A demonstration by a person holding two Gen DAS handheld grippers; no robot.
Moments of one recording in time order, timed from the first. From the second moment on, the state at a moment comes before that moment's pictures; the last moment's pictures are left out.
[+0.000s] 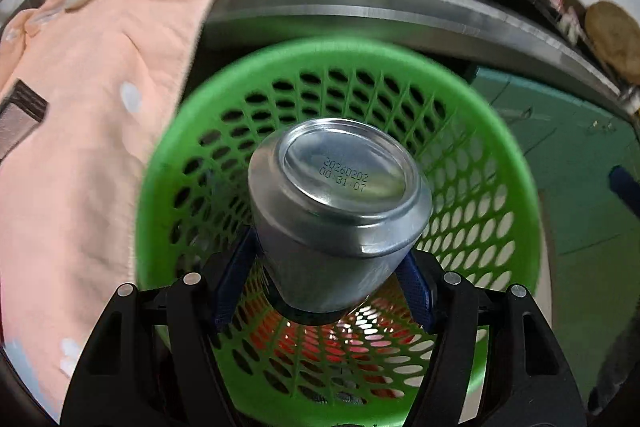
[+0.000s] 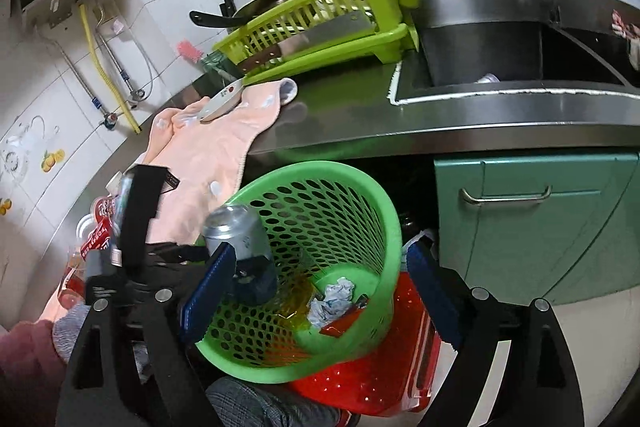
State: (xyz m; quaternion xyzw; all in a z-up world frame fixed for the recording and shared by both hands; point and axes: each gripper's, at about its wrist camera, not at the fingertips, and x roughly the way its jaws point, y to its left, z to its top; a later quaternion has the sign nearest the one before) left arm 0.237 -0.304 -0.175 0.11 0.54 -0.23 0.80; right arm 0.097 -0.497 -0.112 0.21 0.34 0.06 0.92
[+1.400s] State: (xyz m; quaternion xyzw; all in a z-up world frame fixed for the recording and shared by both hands) left arm 0.153 -0.098 -0.054 0.00 0.42 -0.09 0.90; right arm 0.108 -0.370 -0.057 0.12 0.30 0.15 0.93
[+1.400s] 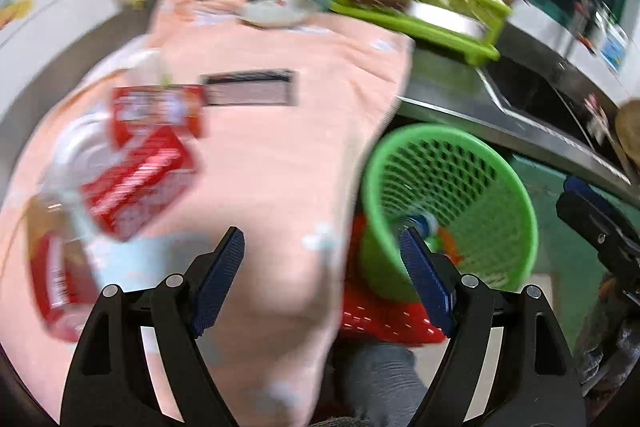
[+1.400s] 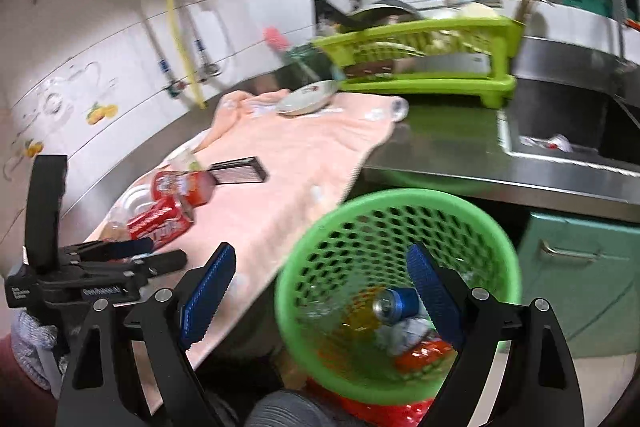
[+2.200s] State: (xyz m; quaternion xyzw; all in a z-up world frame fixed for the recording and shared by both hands) left arm 0.165 0.106 -0.063 -0.13 0.45 0.16 0.87; right arm 0.137 -0.239 -0.045 0.08 0.32 0.29 0.90
